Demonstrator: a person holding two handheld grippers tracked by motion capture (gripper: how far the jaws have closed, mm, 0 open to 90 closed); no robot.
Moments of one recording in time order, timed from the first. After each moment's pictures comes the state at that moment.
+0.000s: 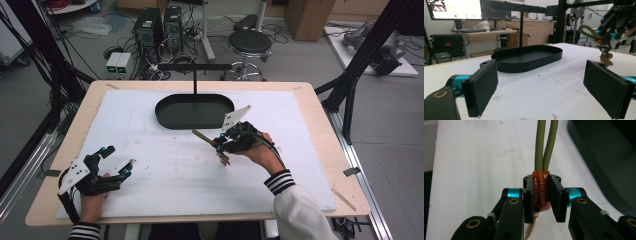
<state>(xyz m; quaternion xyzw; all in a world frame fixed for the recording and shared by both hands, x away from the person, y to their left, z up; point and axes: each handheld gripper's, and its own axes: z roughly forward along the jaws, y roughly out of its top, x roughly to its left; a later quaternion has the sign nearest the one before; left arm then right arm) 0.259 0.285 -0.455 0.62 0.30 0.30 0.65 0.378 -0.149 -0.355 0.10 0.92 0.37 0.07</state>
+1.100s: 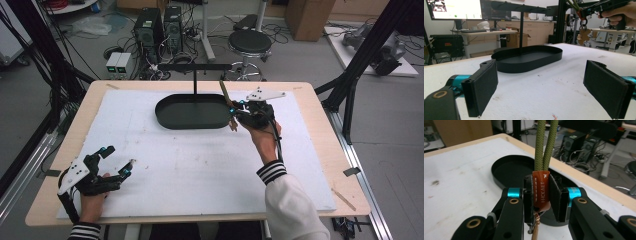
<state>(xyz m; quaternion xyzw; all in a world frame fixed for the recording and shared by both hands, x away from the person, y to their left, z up) 0.259 0.285 -0.455 0.62 0.30 0.31 0.65 0.403 -0.186 -0.328 0.30 0.78 0.50 0.23</state>
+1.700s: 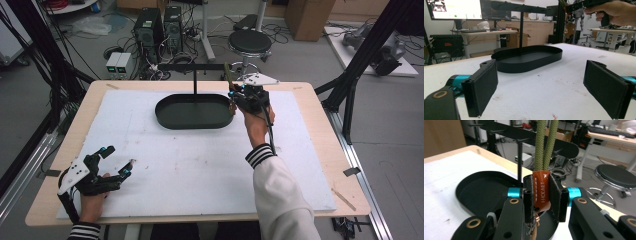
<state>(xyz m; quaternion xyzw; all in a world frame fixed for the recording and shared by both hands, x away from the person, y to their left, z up) 0.259 0.285 -0.455 0.62 0.30 0.31 0.65 0.442 -0.174 -0.319 0.36 0.74 0.49 0.30</state>
